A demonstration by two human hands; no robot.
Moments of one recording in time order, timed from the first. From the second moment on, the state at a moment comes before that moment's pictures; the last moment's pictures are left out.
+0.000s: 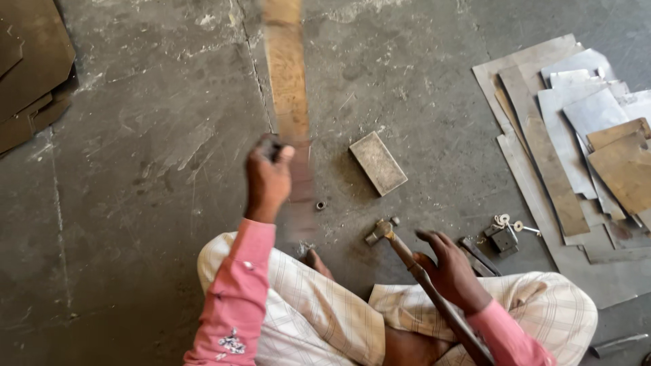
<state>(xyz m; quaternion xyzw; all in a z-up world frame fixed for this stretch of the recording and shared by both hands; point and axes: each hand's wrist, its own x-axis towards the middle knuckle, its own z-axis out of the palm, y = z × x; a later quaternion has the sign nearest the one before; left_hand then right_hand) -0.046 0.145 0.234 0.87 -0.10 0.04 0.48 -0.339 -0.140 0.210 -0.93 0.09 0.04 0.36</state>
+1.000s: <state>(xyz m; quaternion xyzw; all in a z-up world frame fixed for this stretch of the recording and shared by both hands) -0.110 0.143 0.178 0.44 0.09 -0.10 0.89 -0.312 -0.200 0.181 -0.74 0.42 -0.11 0.52</state>
